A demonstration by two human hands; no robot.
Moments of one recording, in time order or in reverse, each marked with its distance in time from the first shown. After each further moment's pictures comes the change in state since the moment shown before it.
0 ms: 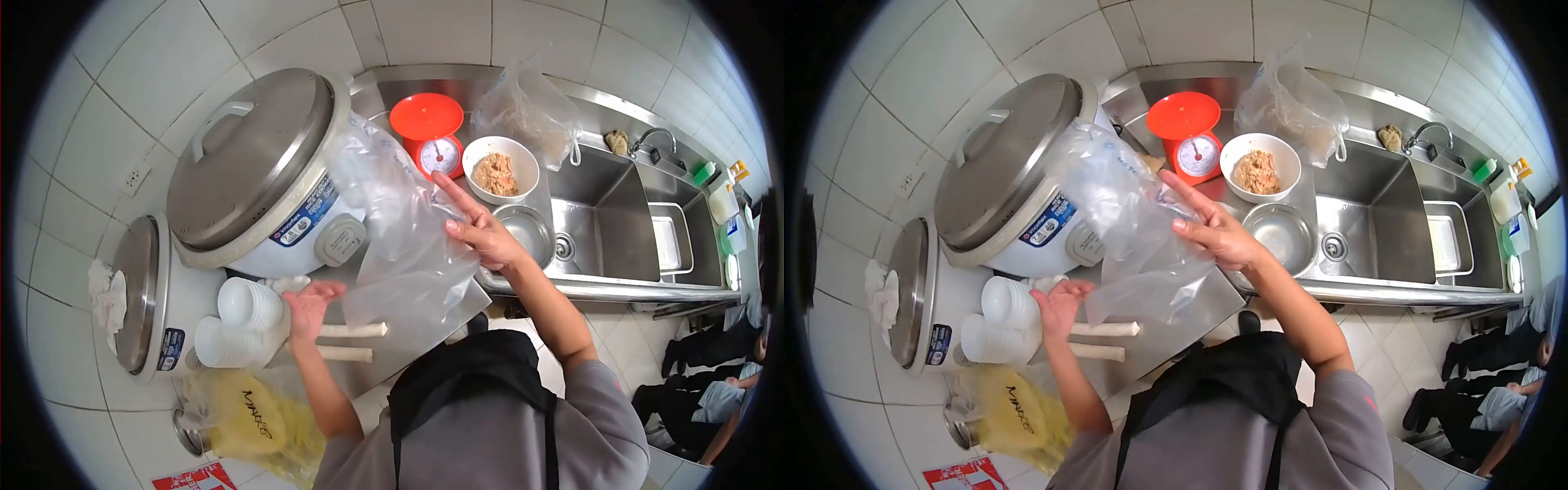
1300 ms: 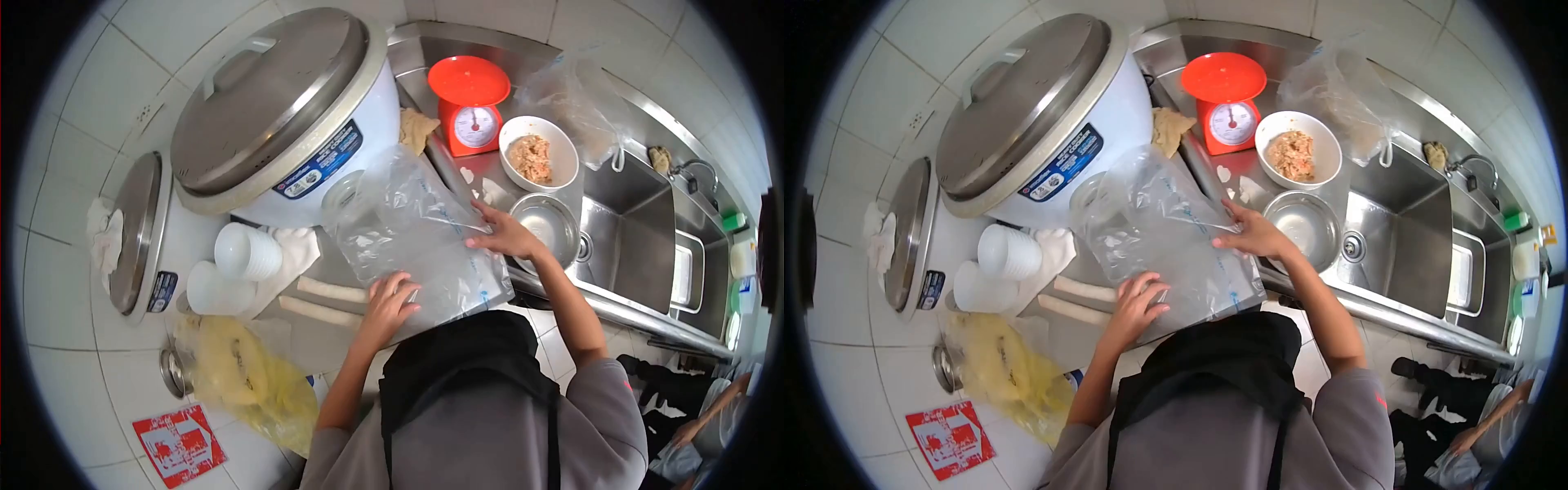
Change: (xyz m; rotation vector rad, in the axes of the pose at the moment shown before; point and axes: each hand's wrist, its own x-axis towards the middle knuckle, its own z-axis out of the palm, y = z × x) left_hand 0.000 -0.092 0.111 1.410 0.302 -0.279; right_hand -0.006 0.069 -0.091 -0.756 0.018 0.481
